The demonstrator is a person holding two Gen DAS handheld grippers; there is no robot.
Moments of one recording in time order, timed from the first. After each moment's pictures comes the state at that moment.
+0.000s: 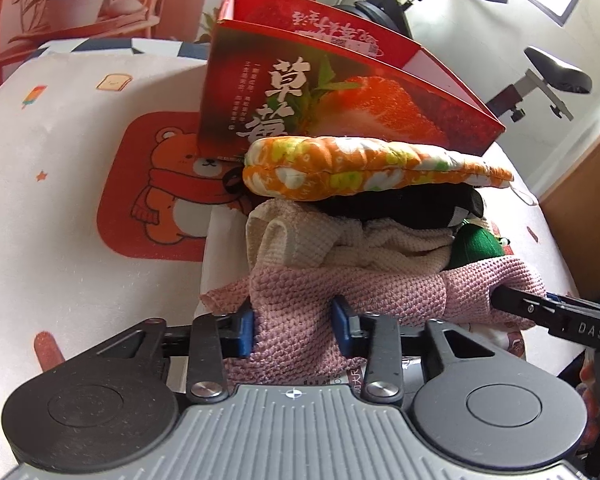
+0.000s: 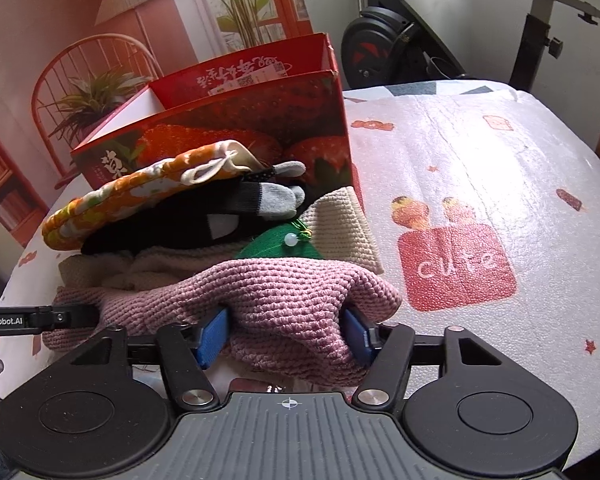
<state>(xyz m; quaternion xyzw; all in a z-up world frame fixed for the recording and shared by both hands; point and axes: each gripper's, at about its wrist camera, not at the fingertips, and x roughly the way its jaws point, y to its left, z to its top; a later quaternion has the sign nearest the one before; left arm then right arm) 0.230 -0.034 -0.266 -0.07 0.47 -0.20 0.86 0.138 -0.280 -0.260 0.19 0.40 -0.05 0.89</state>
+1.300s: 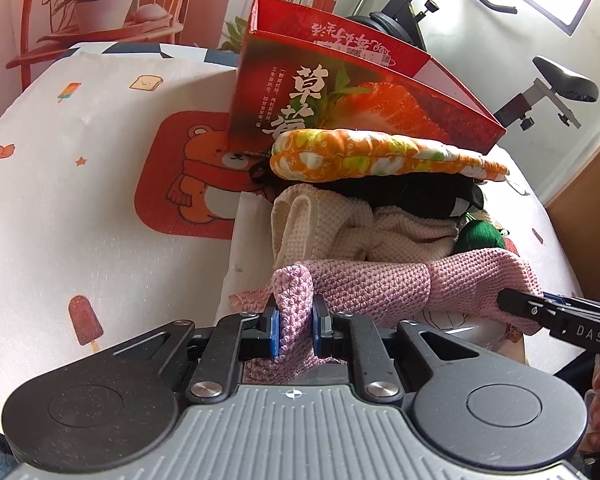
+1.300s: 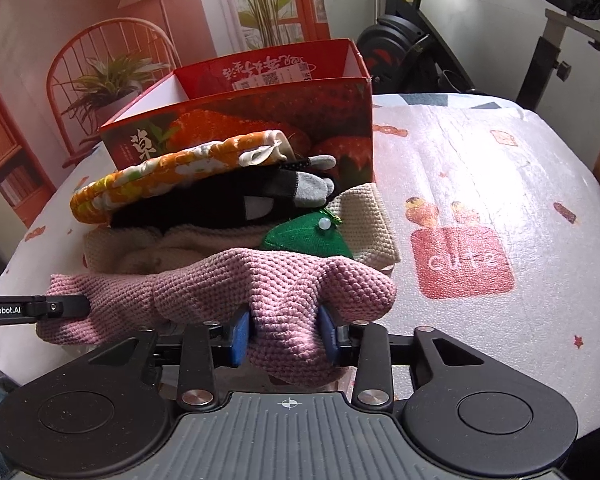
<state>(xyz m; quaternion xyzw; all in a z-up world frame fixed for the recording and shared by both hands) 0.203 -0.016 -0.255 -0.06 0.46 -0.18 0.87 0.122 -0.256 -0.245 0.16 0.40 -0.05 0.90</state>
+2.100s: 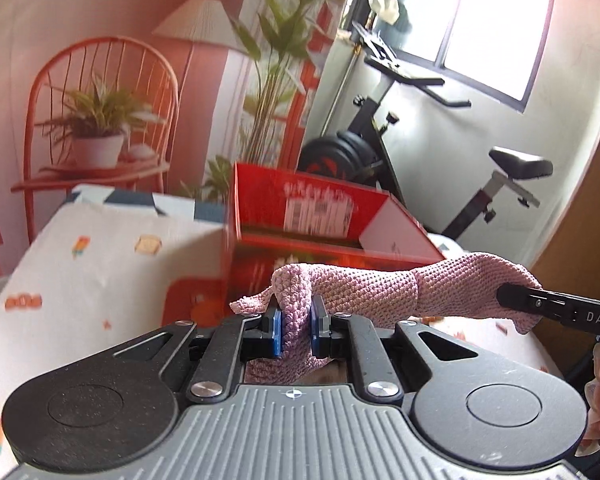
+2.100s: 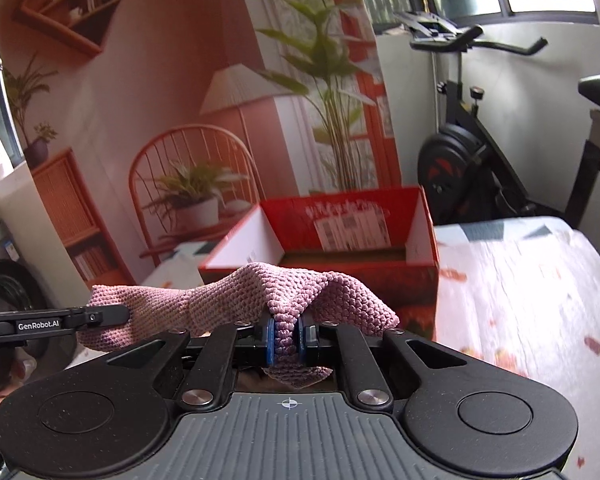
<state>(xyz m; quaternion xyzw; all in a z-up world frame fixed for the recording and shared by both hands) 0.200 0.000 -0.148 -0.06 0.29 -0.19 0.93 0.132 -0.261 -0.130 0.16 0.25 0.04 0.95</state>
